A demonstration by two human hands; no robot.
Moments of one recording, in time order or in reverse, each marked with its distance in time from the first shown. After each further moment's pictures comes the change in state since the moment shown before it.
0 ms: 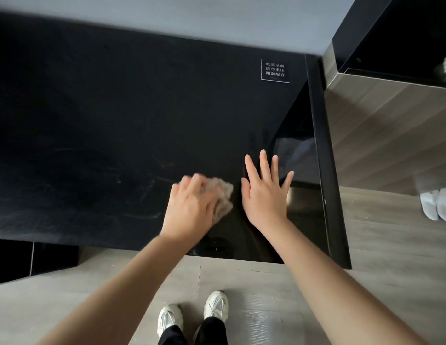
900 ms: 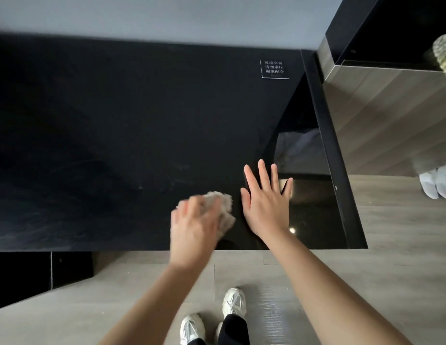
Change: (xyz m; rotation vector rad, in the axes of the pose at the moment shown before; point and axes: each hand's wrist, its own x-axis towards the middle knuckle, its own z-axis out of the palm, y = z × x) left_hand -0.048 -0.016 -0.012 0.037 0.060 -0.113; right_hand -0.032 -0.036 0.016 -0.099 0.035 0.069
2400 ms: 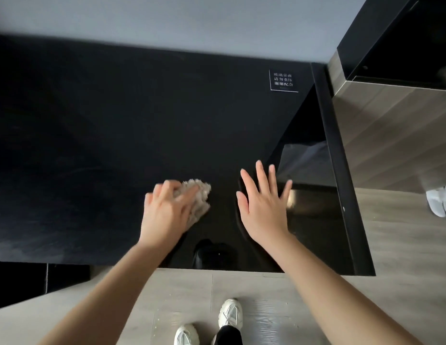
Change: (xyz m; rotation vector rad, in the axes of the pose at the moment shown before) left_hand 0.053 -0.068 -0.003 0.038 0.001 0.057; right_hand 0.029 -0.009 -0.012 0.056 -0.024 -0.091
